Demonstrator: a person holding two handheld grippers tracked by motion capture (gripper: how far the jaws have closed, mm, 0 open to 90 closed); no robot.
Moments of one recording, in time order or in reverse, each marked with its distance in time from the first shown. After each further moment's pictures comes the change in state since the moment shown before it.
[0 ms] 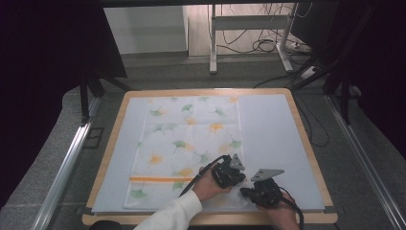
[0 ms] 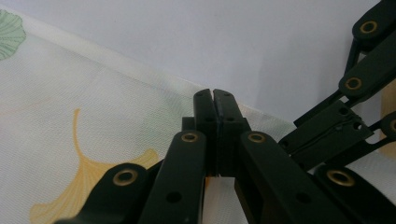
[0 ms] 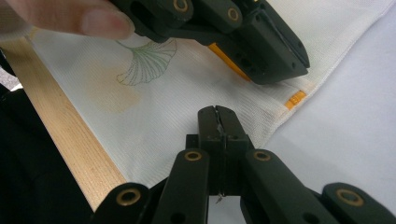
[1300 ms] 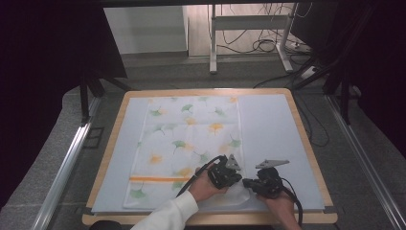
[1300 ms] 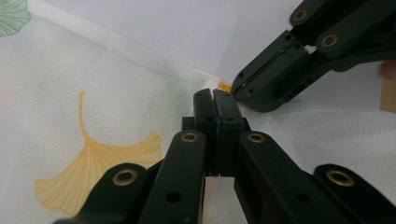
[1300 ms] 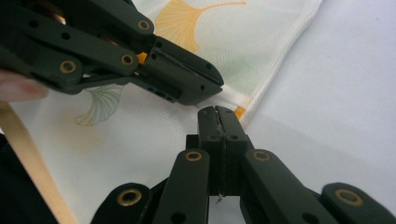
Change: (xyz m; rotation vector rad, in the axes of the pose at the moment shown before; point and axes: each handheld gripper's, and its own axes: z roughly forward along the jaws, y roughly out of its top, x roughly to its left) left arm 0.002 -0.006 -0.008 0.031 0.023 0.022; right arm -0.023 0.012 0.005 -0.026 -0.026 0.187
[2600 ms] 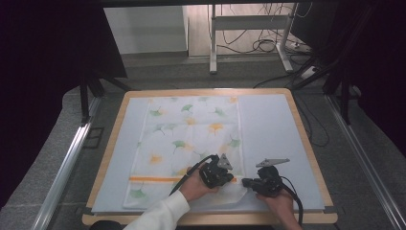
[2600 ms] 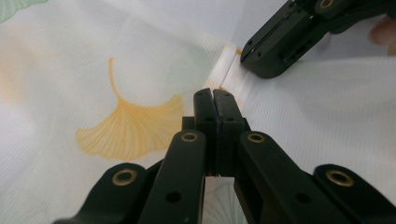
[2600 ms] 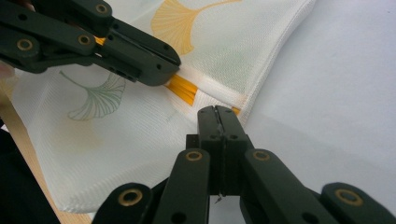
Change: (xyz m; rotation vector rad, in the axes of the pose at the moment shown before) left arm 0.010 -0.015 -0.021 0.039 0.020 -0.001; right arm -0.007 0.000 0.003 0.004 0.046 0.026
